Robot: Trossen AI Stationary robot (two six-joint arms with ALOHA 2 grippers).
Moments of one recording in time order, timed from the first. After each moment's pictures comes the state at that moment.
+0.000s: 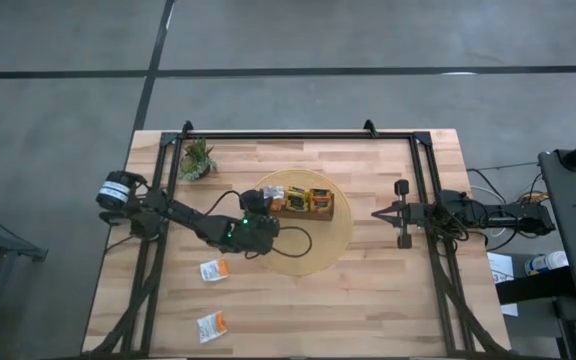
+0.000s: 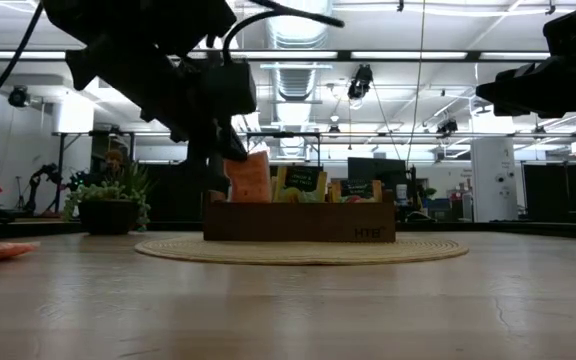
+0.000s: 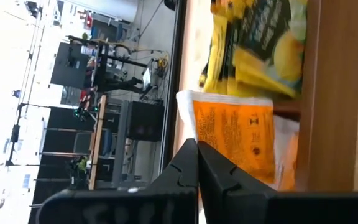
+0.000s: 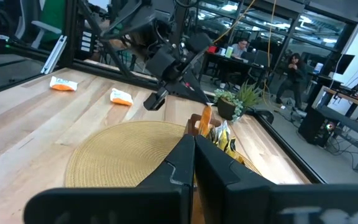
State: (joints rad) left arm -0.22 1.68 0.84 0.05 -1.11 0.44; right arm 0.01 0.04 0.01 0.01 0.00 -0.24
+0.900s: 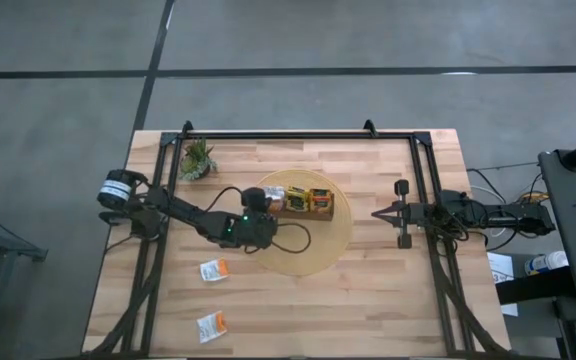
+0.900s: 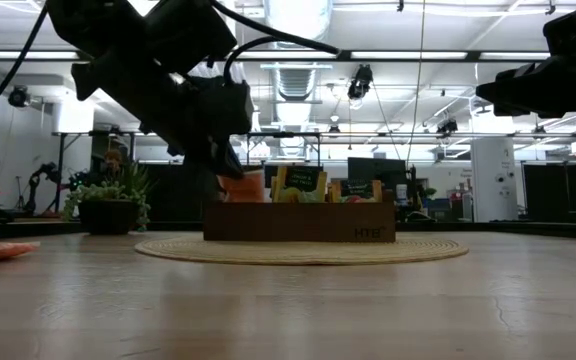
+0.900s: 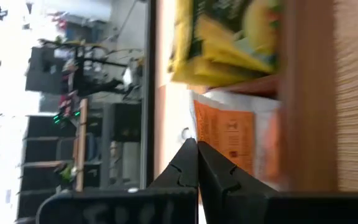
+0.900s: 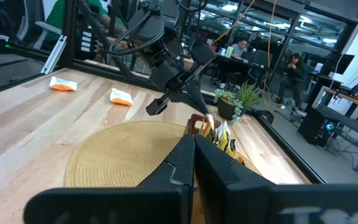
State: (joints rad) left arm -0.18 1.68 0.81 0.03 -1.01 0.47; right arm 0.01 0.04 0.01 0.01 0.00 -0.24
